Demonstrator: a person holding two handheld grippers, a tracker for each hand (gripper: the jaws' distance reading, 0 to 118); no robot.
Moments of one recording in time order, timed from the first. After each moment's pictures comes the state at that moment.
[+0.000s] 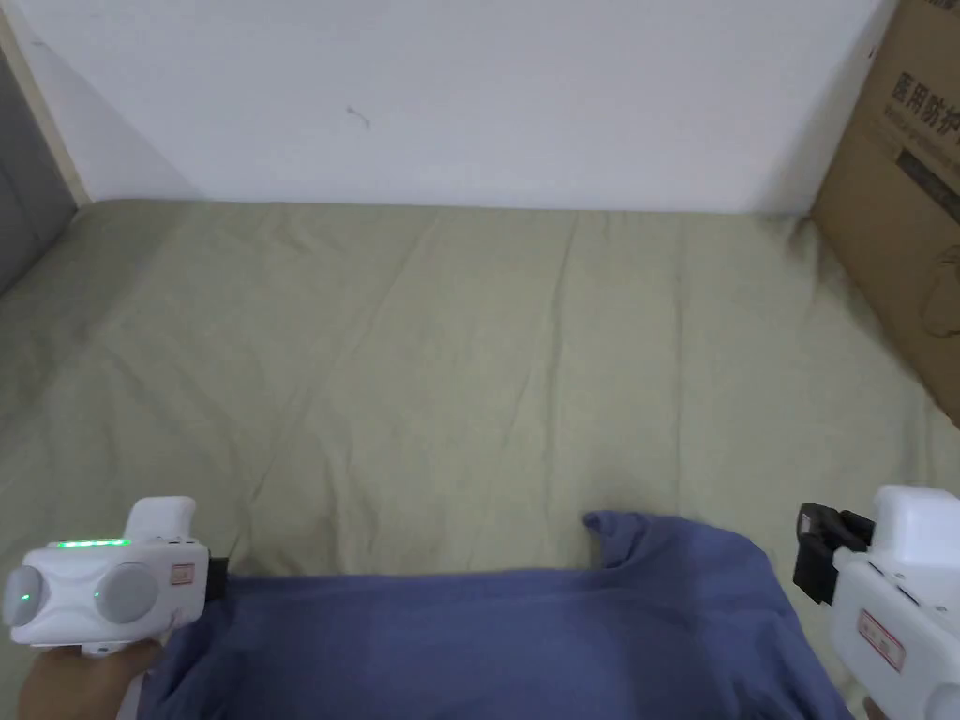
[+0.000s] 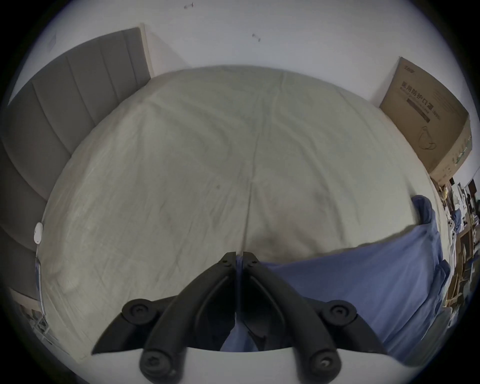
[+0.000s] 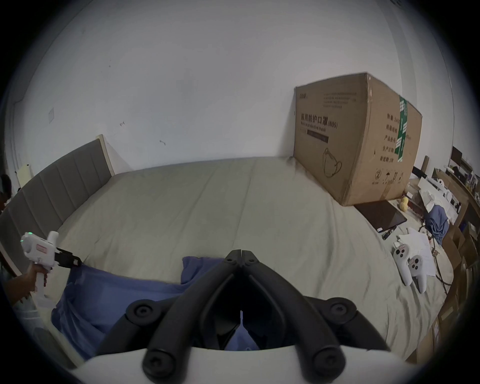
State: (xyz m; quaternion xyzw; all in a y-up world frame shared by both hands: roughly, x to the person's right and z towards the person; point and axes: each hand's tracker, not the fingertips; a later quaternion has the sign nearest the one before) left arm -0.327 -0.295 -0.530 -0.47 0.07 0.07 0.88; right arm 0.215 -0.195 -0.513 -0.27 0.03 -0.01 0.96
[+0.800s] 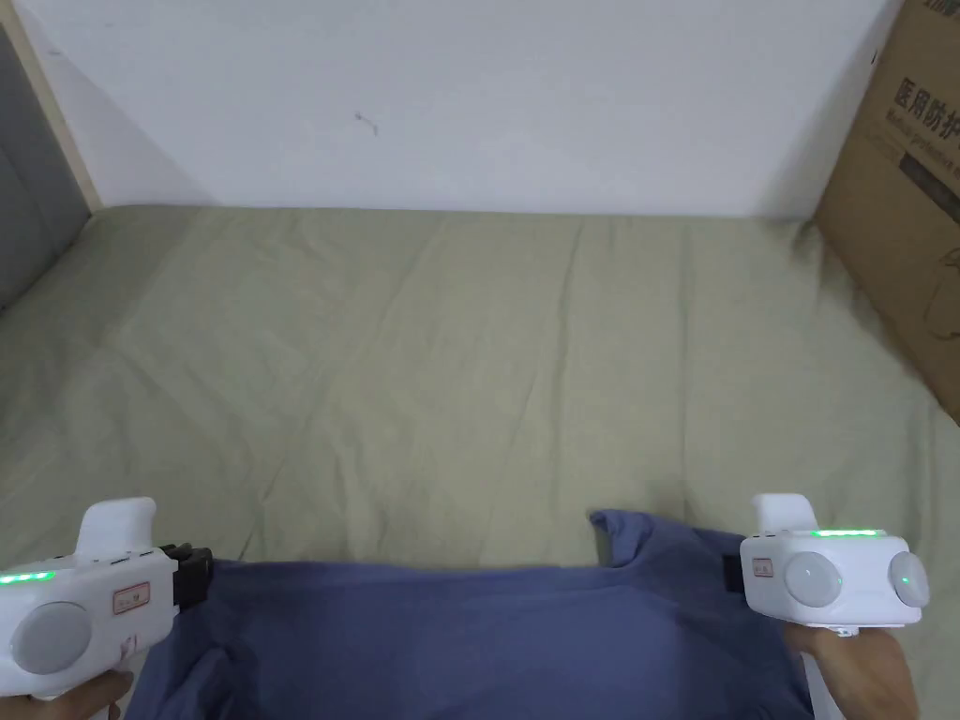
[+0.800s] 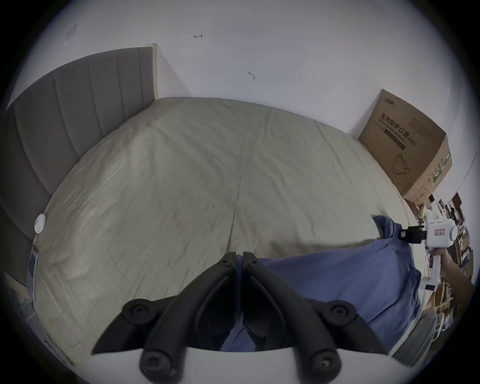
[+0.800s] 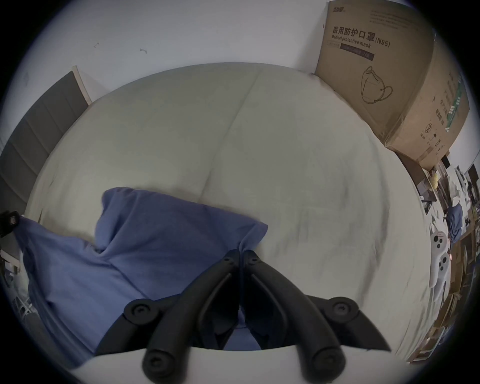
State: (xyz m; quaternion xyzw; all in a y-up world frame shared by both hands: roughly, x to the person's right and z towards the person) left arm -0.331 -0.244 -0.473 -0.41 0.05 0.12 0.90; right arm 0.216 -0.308 -0.615 -0.48 0.05 0.05 0.87
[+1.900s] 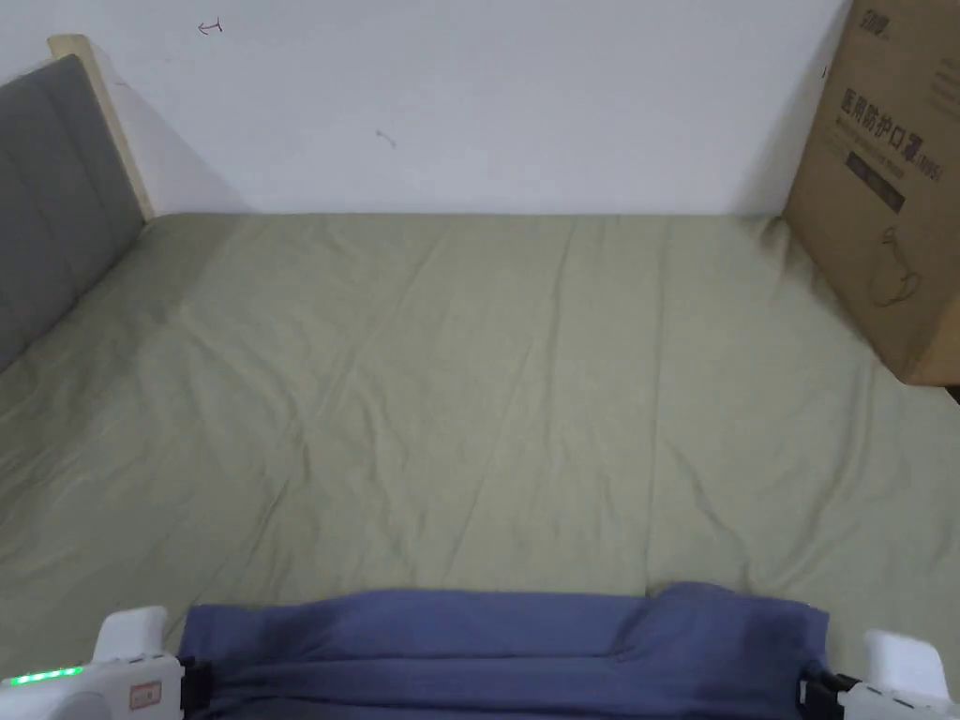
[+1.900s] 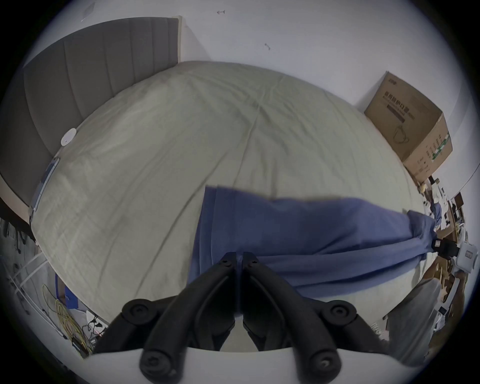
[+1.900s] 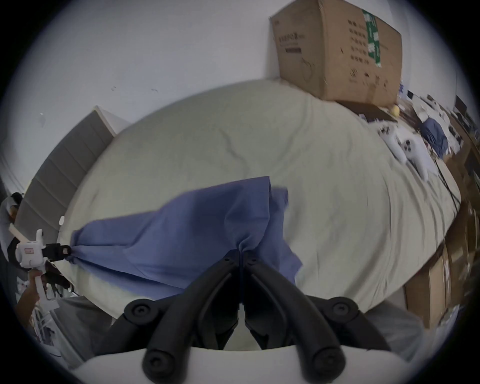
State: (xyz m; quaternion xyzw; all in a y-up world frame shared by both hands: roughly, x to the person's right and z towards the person) left arm -0.325 -0.309 -0.285 -0.48 0.07 0.14 0.86; right arm 0.281 -0.285 -0.322 -0.45 0.03 -0.08 0.89
